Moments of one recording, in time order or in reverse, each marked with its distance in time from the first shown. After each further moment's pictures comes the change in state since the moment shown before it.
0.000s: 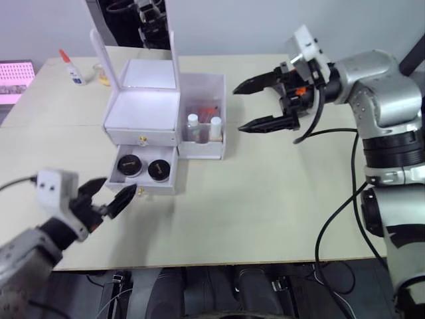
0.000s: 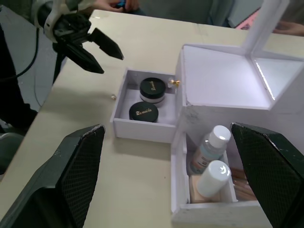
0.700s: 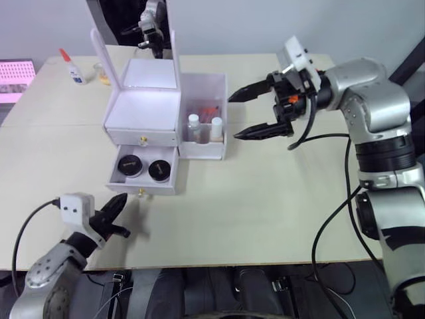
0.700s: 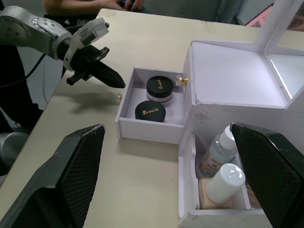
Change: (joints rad) left arm -0.102 -0.041 -0.331 0.389 0.338 -0.470 -0.129; right arm 0.033 0.013 0.007 -0.024 -0.007 0.001 -0.024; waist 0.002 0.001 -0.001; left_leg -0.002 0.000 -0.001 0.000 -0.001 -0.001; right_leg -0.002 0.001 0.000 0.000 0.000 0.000
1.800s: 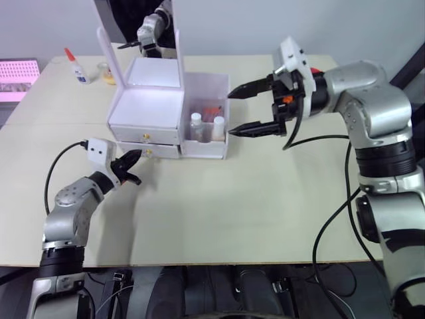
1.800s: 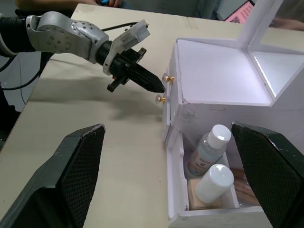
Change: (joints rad) left arm -0.573 0.118 -0.169 0.547 0.124 -0.109 -0.063; right arm 0.045 -0.002 0.001 -0.105 -0.005 0.074 -0.127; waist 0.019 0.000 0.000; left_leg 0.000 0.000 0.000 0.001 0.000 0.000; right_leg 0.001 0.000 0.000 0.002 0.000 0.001
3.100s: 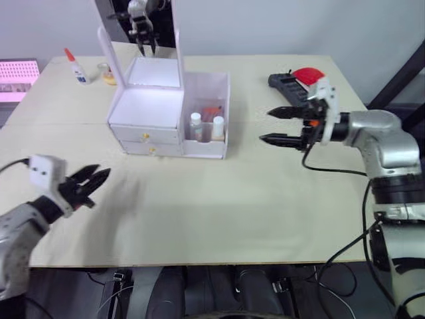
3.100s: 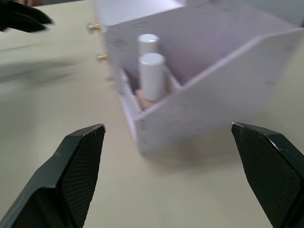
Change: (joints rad) left arm 0.433 0.183 0.389 -0.430 -0.217 0.205 -0.083; right arm 0.306 -0.076 -0.226 0.226 0.005 -0.239 -0.134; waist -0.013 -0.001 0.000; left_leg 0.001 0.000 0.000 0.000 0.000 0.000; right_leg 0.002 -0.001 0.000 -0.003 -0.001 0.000
